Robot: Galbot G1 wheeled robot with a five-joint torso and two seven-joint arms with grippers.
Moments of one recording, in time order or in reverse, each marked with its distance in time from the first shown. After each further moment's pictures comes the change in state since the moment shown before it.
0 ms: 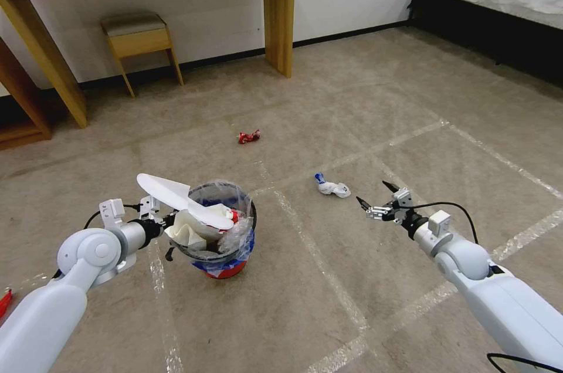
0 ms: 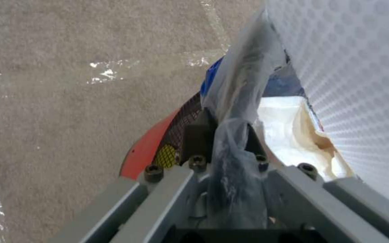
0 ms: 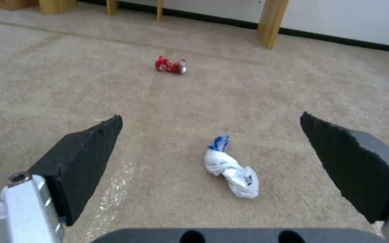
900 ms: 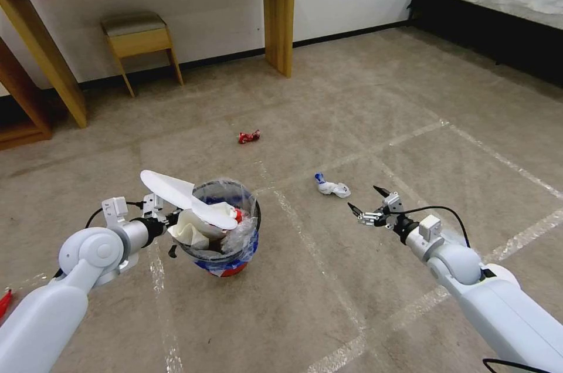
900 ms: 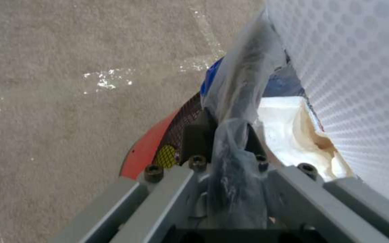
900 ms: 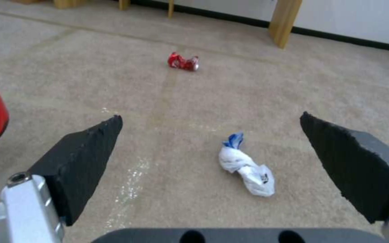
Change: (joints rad) left arm 0.002 0.001 -0.002 -0.037 0.019 -0.007 0.003; right arm -0.035 0.018 0.004 0.040 -0.044 -0.012 0.002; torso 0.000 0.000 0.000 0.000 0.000
